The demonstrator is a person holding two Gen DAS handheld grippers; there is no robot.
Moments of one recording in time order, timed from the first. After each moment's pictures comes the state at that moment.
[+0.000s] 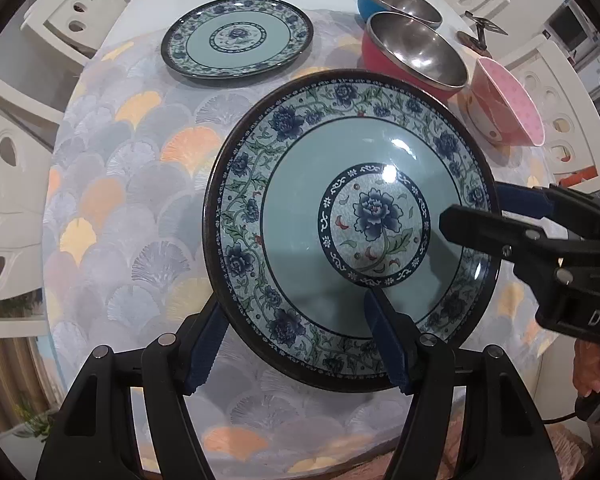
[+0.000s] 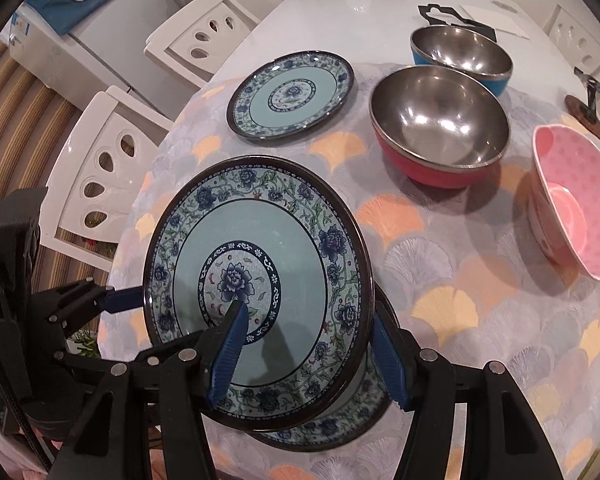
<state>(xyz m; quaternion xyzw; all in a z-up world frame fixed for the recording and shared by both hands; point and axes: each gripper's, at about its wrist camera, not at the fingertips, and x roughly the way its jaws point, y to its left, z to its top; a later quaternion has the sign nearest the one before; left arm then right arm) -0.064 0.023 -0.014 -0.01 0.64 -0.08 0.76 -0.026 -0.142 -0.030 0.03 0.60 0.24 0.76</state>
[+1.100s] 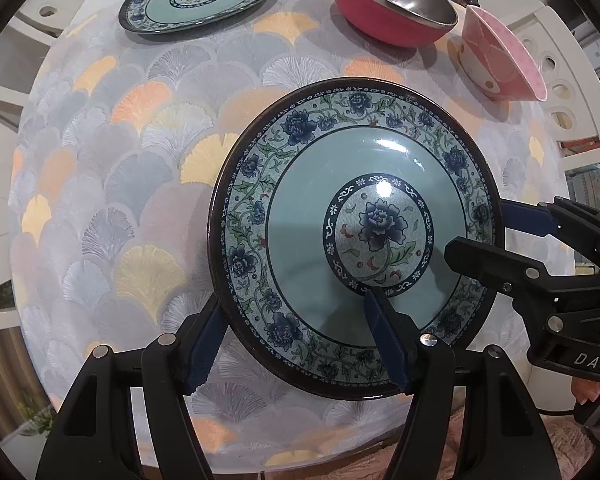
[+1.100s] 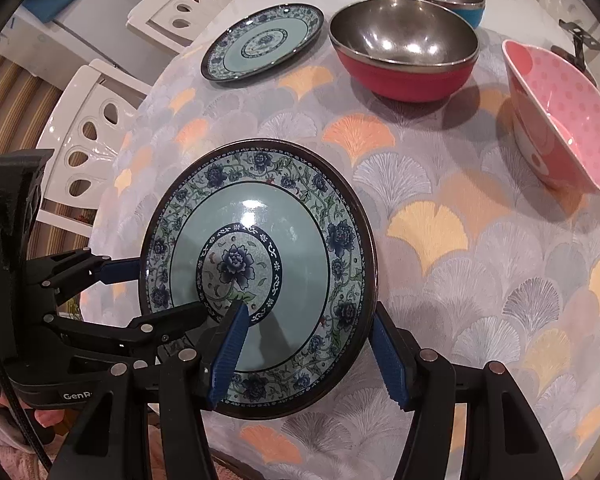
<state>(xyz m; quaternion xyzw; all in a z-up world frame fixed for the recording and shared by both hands) -0.072 -0.011 -0.050 0.00 0.68 -0.09 0.72 -0.052 -0.165 -0.065 0.03 0.64 0.22 0.73</state>
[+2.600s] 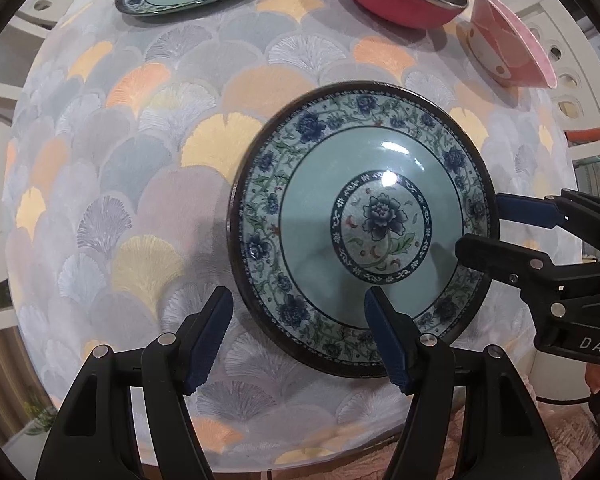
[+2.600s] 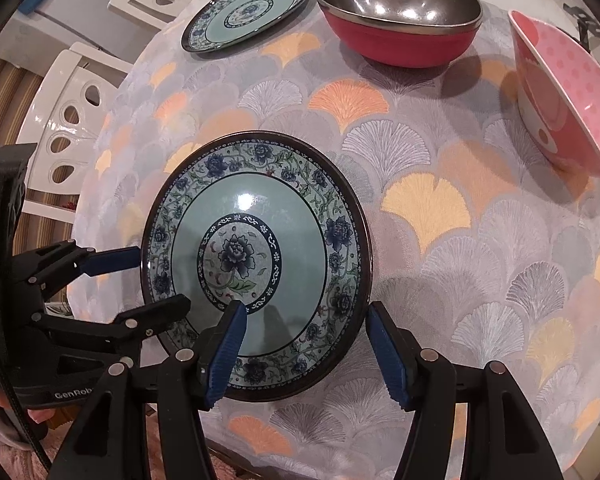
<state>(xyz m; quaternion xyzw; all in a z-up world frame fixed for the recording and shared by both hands) -0.070 -0.014 -0.070 0.00 0.70 -0.09 0.71 -0.046 -0.161 -0.079 0.00 0.68 0.21 0.70</state>
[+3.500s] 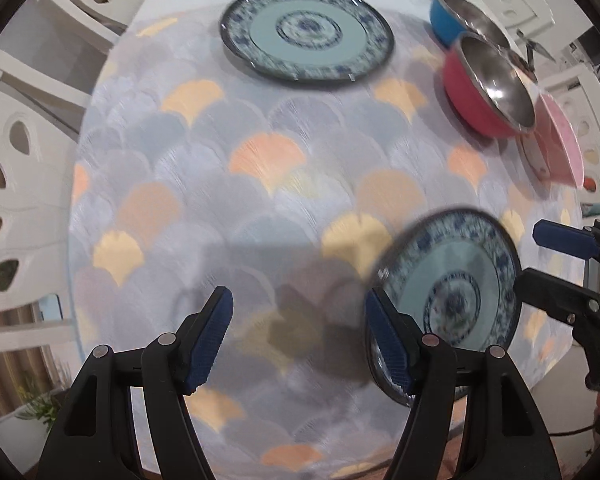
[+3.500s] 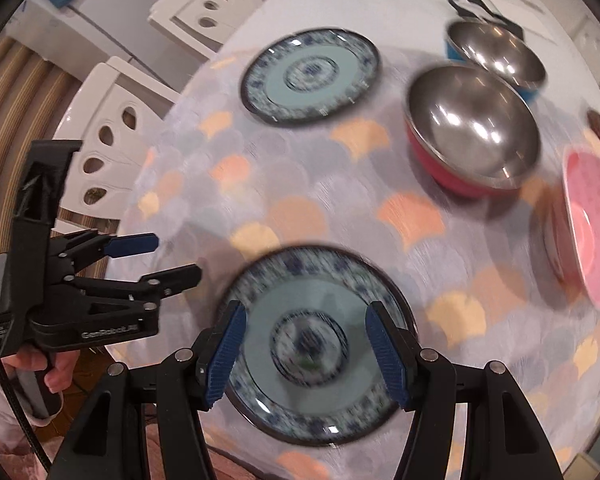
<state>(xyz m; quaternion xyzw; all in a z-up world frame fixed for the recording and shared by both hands) -0.004 0.099 -0.041 -0.03 0.67 -0.04 0.74 0.000 -0.102 -0.017 -0.01 0.64 0.25 0.73</state>
